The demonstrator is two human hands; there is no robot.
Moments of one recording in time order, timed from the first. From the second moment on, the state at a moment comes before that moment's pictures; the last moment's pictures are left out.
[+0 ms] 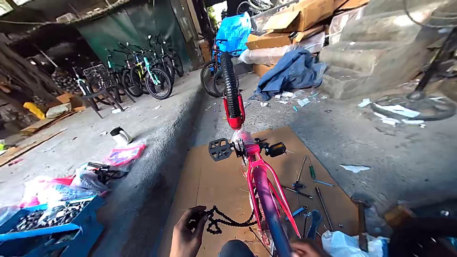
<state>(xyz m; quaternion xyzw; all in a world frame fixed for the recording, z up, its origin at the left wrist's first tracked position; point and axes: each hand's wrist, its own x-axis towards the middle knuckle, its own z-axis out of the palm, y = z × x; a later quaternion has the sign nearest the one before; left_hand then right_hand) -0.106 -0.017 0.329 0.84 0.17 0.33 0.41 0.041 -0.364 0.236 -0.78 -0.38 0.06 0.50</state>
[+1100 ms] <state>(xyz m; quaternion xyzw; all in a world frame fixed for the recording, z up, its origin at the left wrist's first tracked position) -0.021 -0.099 0.362 0.72 0.13 0.29 0.61 0.003 -0.243 0.274 -0.80 -0.37 -0.01 0.47</state>
